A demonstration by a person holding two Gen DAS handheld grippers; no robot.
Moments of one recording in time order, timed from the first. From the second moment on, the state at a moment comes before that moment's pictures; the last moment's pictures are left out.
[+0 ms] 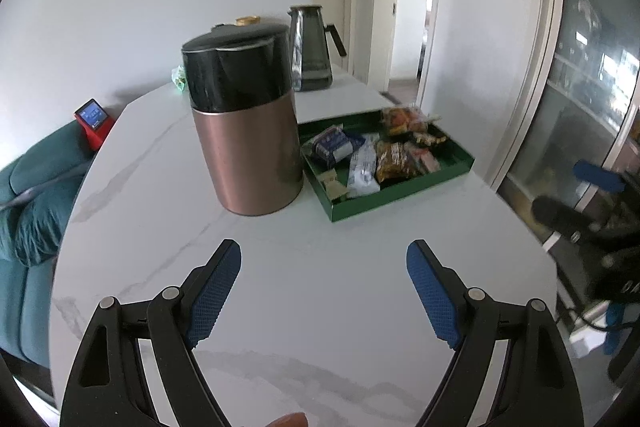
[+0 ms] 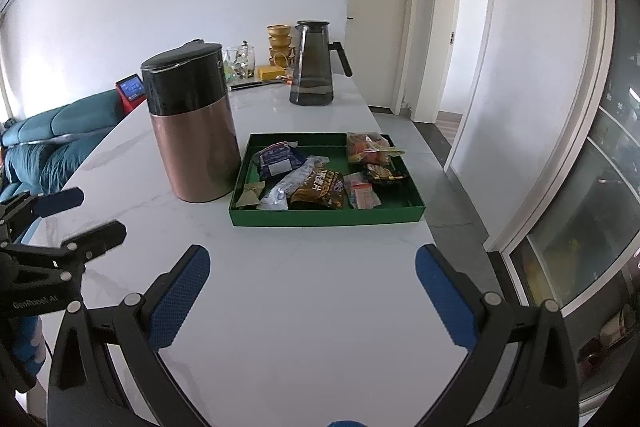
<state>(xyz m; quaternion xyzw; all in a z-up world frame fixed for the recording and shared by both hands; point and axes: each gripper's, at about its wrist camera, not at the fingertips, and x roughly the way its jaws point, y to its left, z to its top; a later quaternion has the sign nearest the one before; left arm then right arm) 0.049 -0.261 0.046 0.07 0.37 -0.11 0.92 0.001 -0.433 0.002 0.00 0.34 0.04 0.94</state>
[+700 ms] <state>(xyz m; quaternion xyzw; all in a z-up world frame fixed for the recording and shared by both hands) 0.057 -0.277 0.054 0.09 0.37 -0.12 0.92 -0.015 -0.468 0.002 0.05 0.33 0.00 0.94</state>
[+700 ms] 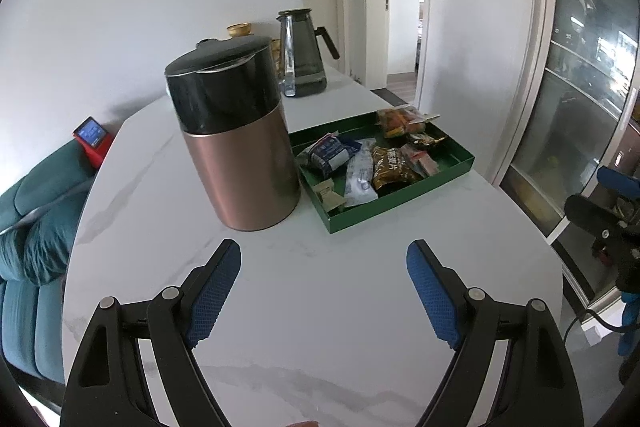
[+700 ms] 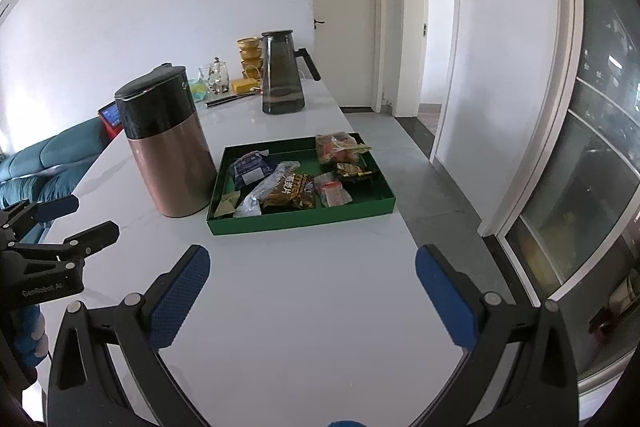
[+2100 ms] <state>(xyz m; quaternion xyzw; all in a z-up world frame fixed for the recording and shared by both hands) 0.067 -0.267 0.021 0.10 0.41 -0.13 0.90 -0.005 -0.455 -0.035 0.05 0.39 0.00 0.92</state>
